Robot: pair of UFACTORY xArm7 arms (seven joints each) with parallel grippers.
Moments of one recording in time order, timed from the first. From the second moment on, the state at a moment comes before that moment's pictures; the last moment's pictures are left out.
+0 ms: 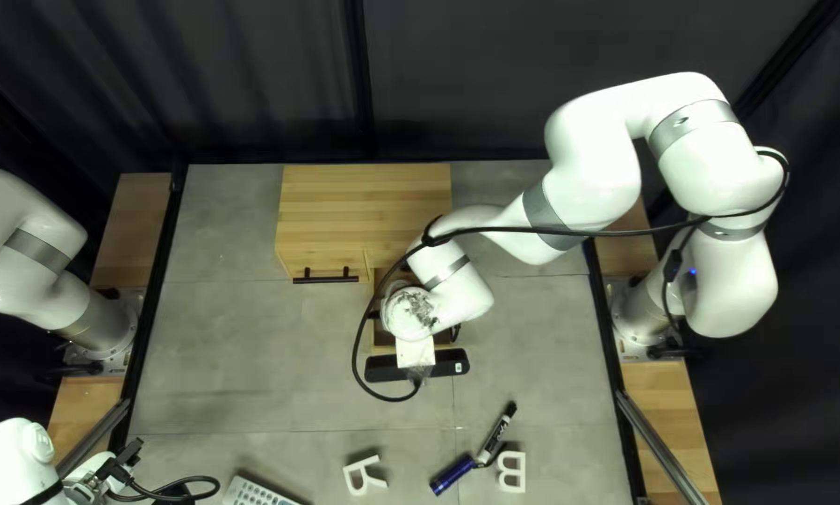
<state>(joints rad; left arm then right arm) -0.43 -0.09 -0.56 0.95 -0.11 1.42 -0.26 -0.06 0.32 0.17 0.98 -0.64 0.81 -1.04</state>
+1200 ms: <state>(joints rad) -0.43 -0.09 -0.56 0.95 -0.11 1.42 -0.26 -0.05 0.27 0.18 0.94 -0.65 0.84 -1.05</state>
